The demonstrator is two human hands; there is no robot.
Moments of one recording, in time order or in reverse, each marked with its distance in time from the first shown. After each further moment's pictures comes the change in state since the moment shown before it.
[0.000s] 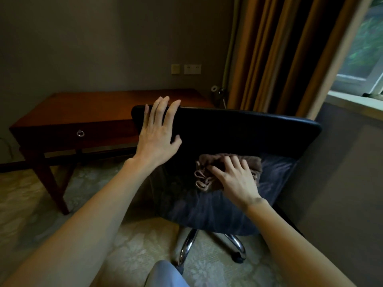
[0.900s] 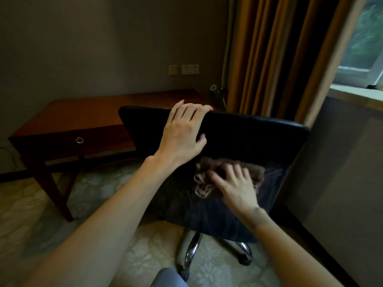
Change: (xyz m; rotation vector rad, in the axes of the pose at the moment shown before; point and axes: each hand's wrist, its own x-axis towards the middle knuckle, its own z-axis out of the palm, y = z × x) left_hand 0.033 0.063 0.001 -0.125 0.047 0.199; right_hand -0.012 -0.004 0.018 0.019 0.139 0.045
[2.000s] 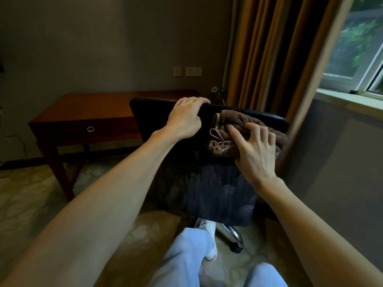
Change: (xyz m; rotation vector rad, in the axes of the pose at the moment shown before) left_hand 0.002 0.042 -0.058 -0.232 -0.326 -0.308; right_hand 0.001 0.024 -0.125 -0.021 0.159 0.180
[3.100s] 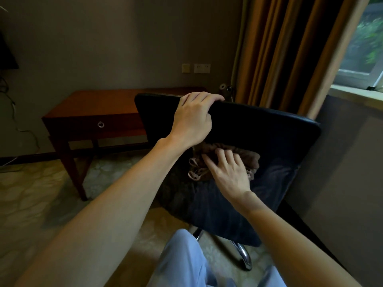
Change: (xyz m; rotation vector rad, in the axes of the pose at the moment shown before) left_hand -0.045 -0.001 -0.003 0.022 0.272 0.137; right_hand -0.045 -0.084 0.050 -0.107 -0.103 -0.286
